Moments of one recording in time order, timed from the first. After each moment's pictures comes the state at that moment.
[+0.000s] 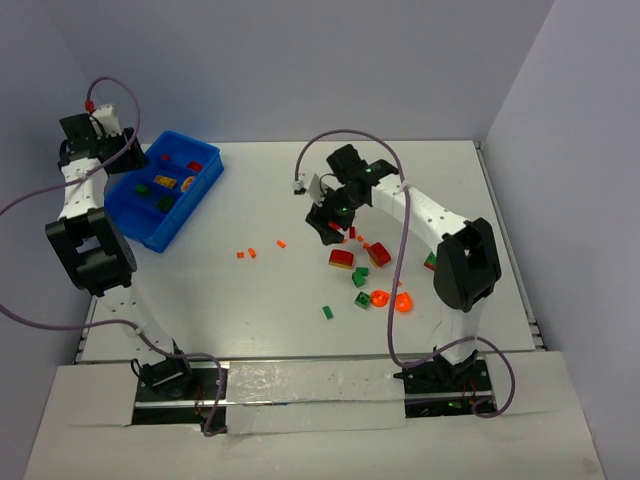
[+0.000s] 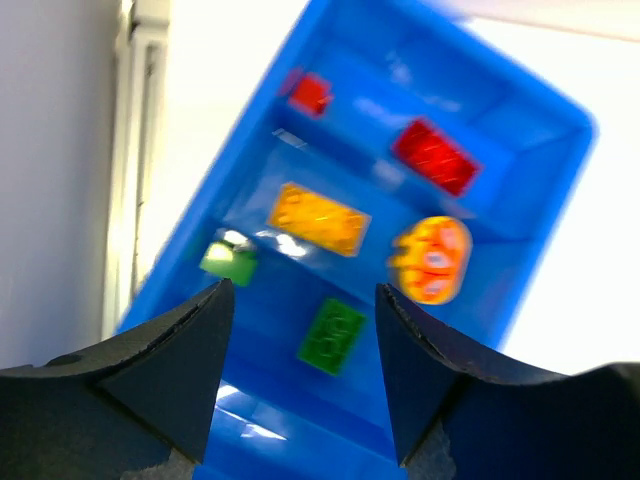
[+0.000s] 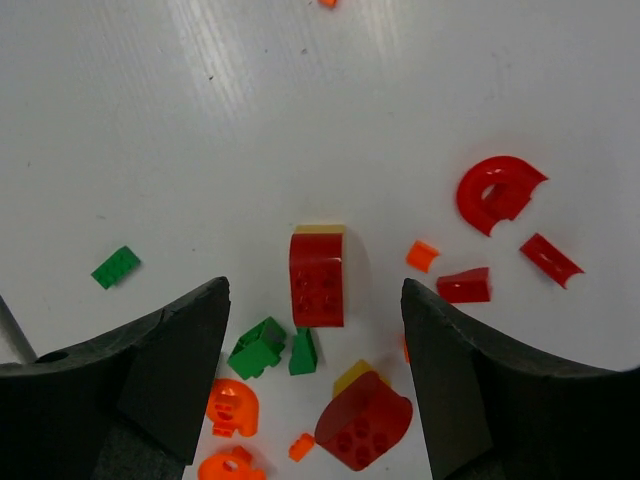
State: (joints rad) left arm 0.36 2.06 1.85 -0.45 0.34 0.09; right arm 0.55 1.86 1.63 -0.90 -0.40 -0.60
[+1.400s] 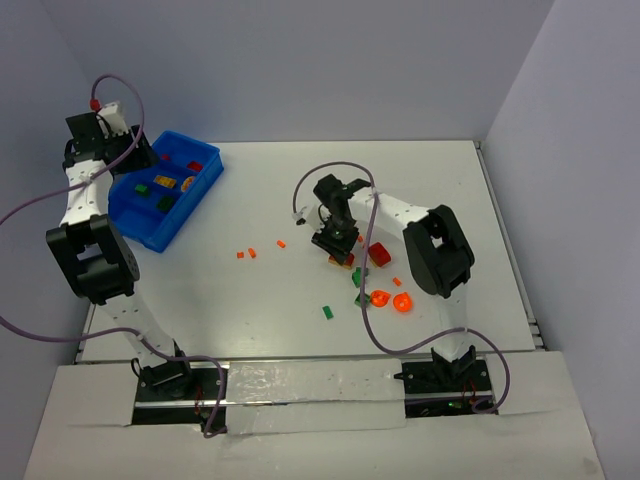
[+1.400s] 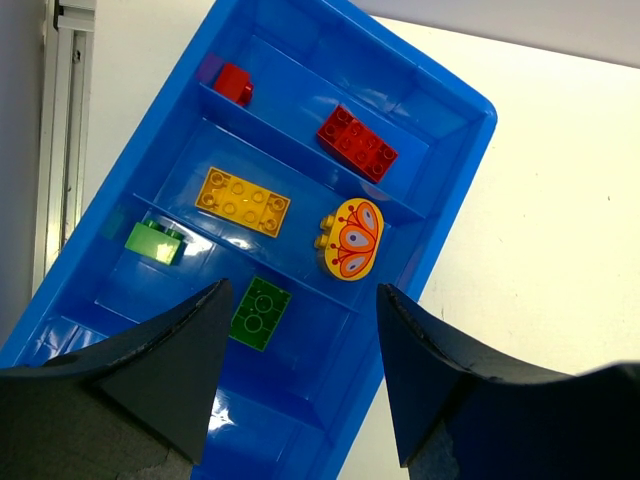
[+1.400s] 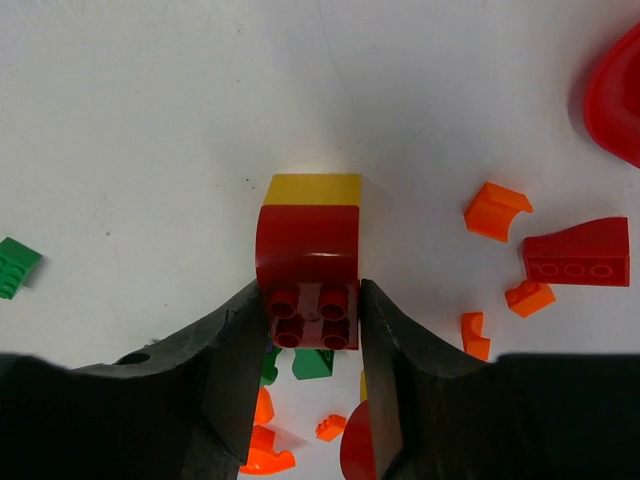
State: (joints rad) left arm 0.32 1.96 1.76 -0.45 0.38 0.00; right arm 0.60 2.05 1.55 -0.94 -0.16 -0.50
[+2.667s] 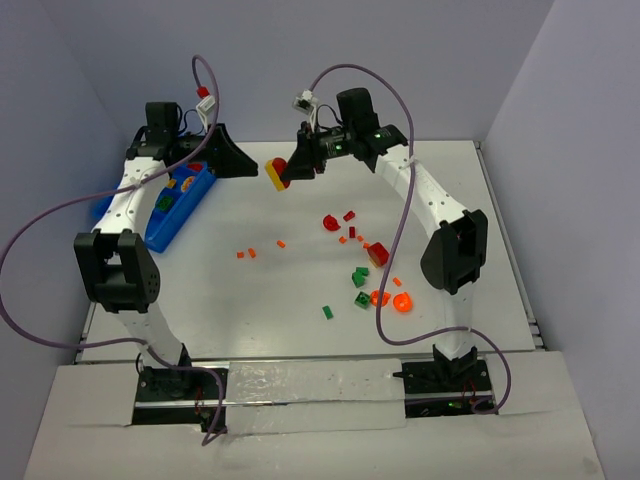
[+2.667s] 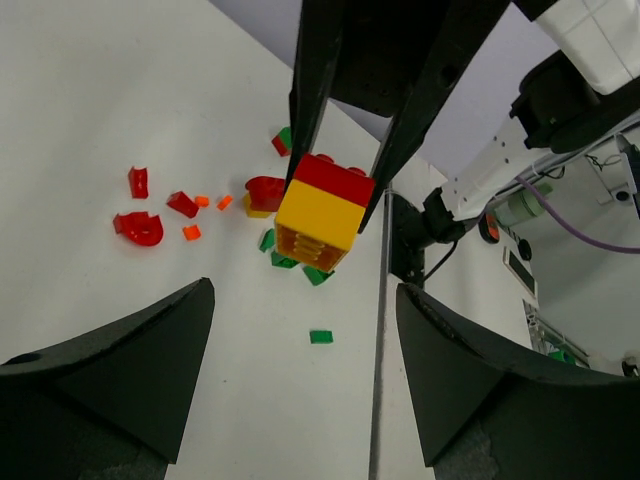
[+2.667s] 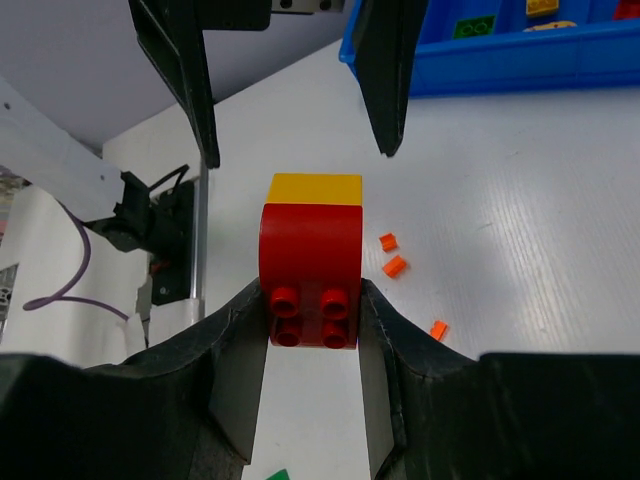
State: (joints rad) left arm -0.05 1.82 1.69 -0.49 1.40 -0.05; right arm 0.47 2.02 2.05 -0.55 -1.03 -0.01
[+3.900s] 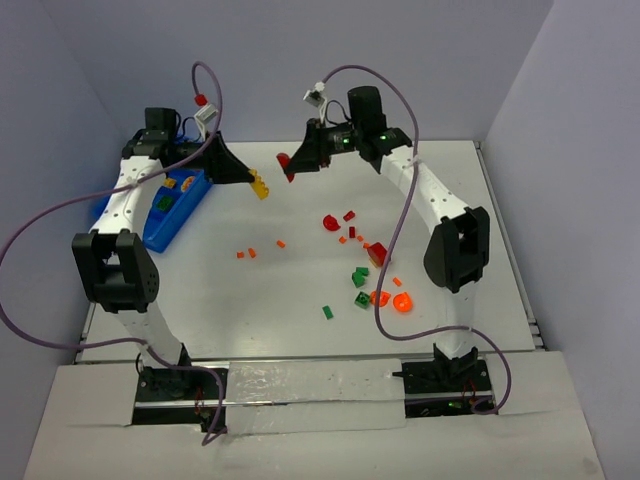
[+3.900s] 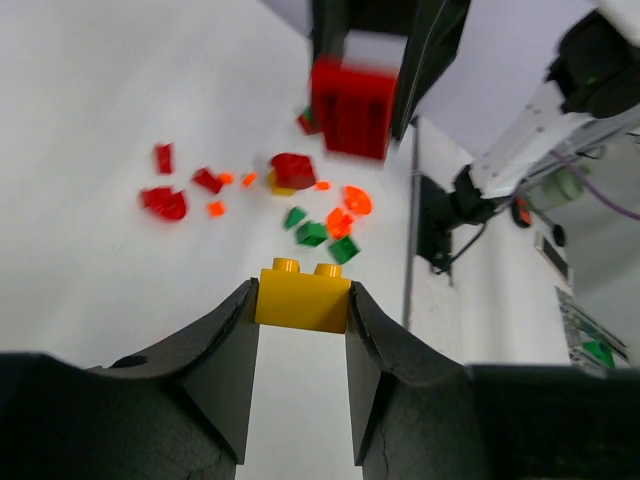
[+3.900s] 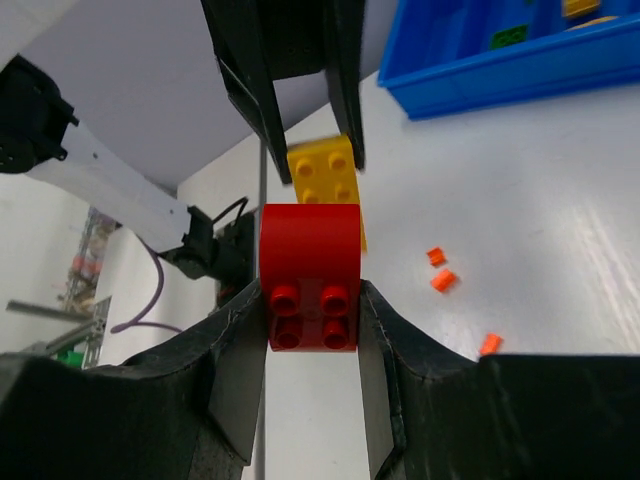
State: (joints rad) left arm -0.03 1.82 1.71 -0.72 1.37 0.22; right arm 0.42 2.02 1.98 -0.34 -1.13 0.27
